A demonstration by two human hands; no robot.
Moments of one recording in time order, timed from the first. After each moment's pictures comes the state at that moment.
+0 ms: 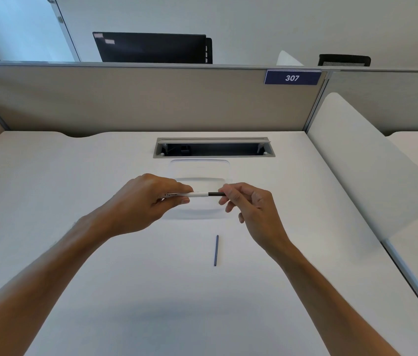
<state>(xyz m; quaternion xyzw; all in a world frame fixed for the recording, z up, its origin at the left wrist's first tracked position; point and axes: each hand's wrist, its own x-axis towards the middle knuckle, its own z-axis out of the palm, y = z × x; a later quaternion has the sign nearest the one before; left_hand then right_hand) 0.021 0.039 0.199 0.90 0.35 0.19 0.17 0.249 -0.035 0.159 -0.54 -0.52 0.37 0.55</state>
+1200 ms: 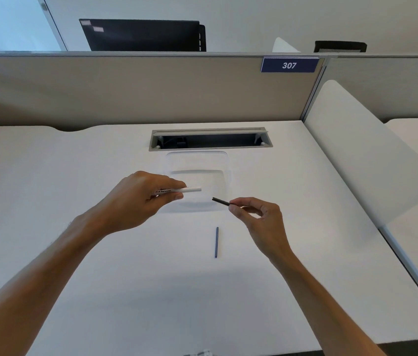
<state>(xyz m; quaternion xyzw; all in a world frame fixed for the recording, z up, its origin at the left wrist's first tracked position) 0.011 0.048 0.182 0.89 0.36 0.21 0.21 0.260 -0.048 0.108 -0.63 -0.44 0.34 0.54</state>
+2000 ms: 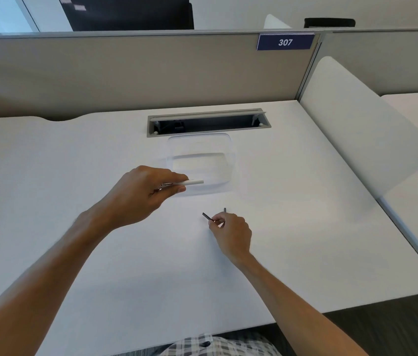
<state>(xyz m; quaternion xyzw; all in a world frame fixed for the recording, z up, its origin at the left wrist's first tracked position) -0.018 0.045 0.165 0.90 0.33 0.20 0.22 0.174 -0.037 0.002 -0.82 -0.44 0.22 0.30</state>
